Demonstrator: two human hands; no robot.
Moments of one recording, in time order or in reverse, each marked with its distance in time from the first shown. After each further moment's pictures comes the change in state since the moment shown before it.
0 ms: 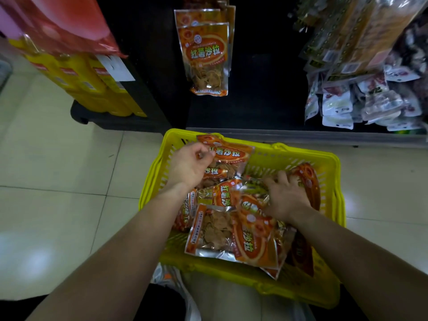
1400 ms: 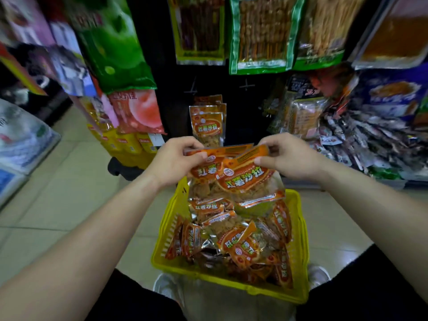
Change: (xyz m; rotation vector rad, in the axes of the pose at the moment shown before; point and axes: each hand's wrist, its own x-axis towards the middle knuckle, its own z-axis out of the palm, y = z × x) left_hand -0.097 0.170 -0.171 -0.066 -0.040 0.316; right_hand -0.171 -0.015 -0.232 0.612 0.436 -0.550
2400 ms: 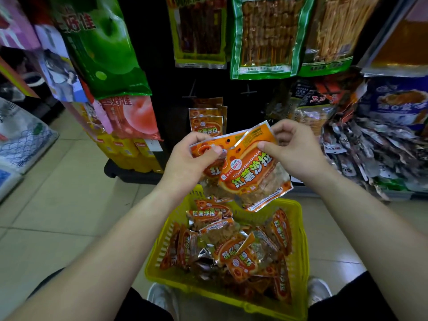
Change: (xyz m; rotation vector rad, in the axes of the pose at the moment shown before) left_hand 0.012 0.028 0.031 -0.454 0.130 -0.043; right_hand 0.027 -0.003 -0.010 0.295 0.388 0.052
